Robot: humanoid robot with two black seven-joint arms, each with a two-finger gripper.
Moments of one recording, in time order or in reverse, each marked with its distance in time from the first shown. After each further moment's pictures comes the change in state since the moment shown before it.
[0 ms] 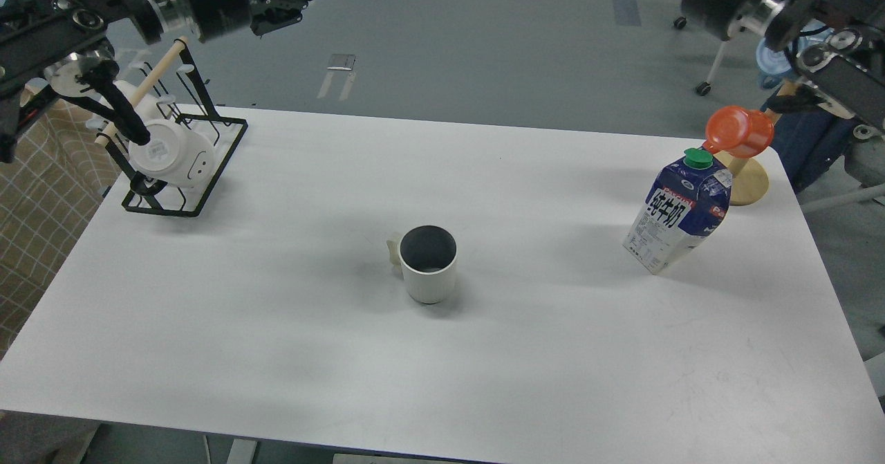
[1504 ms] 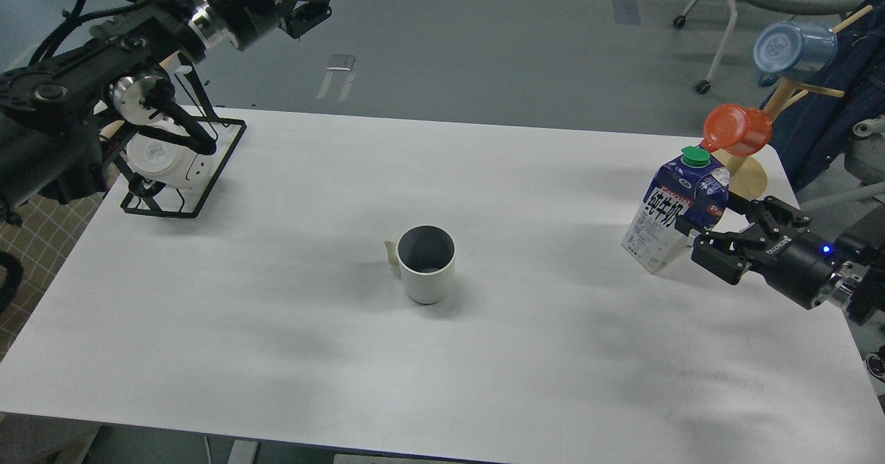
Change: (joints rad) left arm 0.153 -0.174 -0.248 0.146 -0.126 0.000 0.000; right arm -0.656 -0.275 -0.008 0.229 -0.711 -0.615 0.000
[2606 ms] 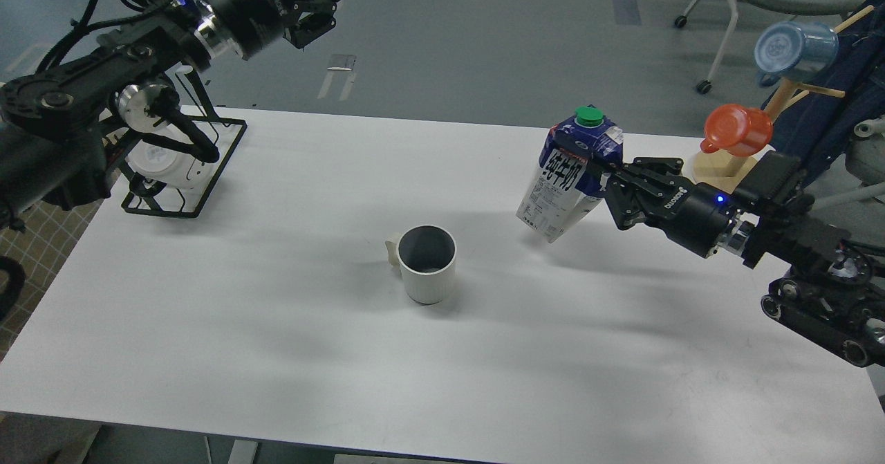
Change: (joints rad) left arm 0.014 -0.003 0.004 -0.012 0.003 0.000 0.000; right arm 0.244 0.261 -0.148 -0.045 -0.004 0.000 0.000
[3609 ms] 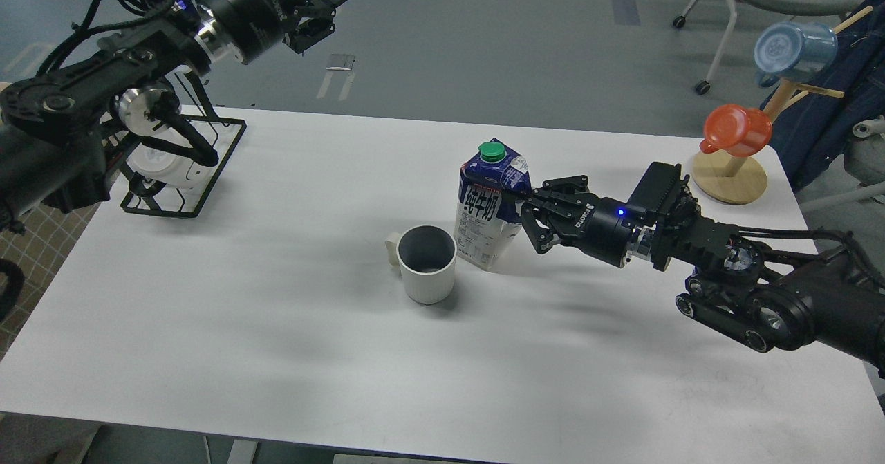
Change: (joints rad) left arm 0.010 0.002 0.009 0.001 0.002 0.000 0.000; right arm 0.061 0.233 -0.132 -0.154 0.001 -0.001 0.000
